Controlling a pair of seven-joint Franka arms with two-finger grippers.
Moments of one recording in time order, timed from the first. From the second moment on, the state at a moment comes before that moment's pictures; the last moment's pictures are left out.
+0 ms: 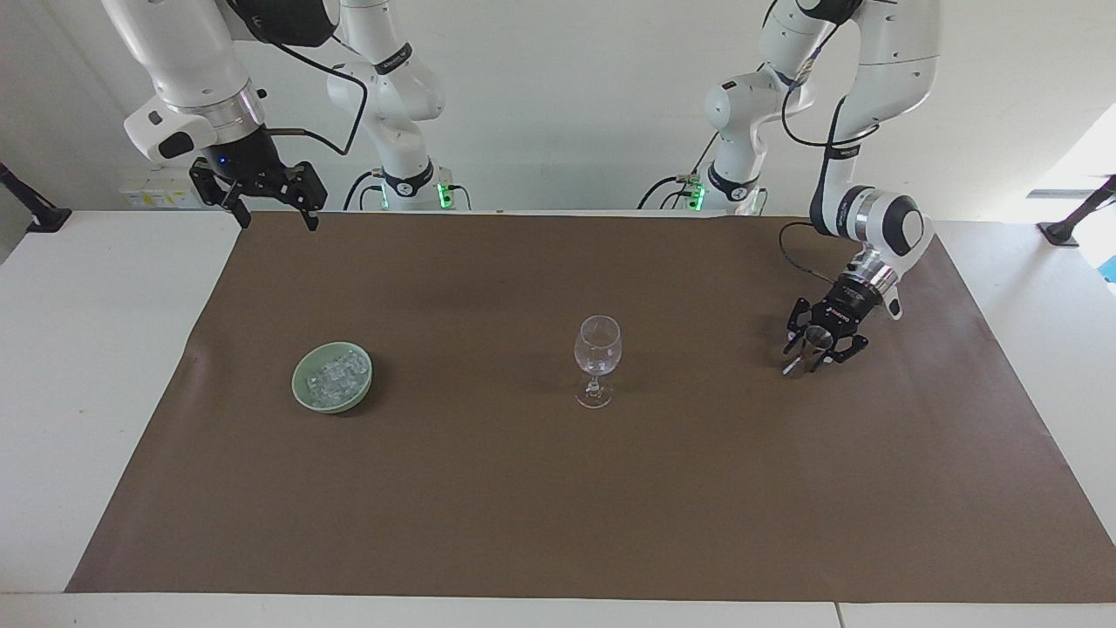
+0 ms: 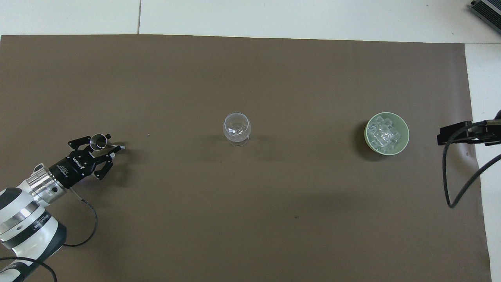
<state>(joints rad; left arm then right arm) 0.28 0.15 -0.02 -2.46 -1.77 2.09 -0.50 -0.16 -0.06 0.13 -1.63 -0.03 1.55 0.00</state>
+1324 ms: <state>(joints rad) 0.27 0.16 -0.03 -2.42 -1.78 2.05 -0.54 -0.16 -0.06 0.13 -1.63 -0.03 1.55 0.00</state>
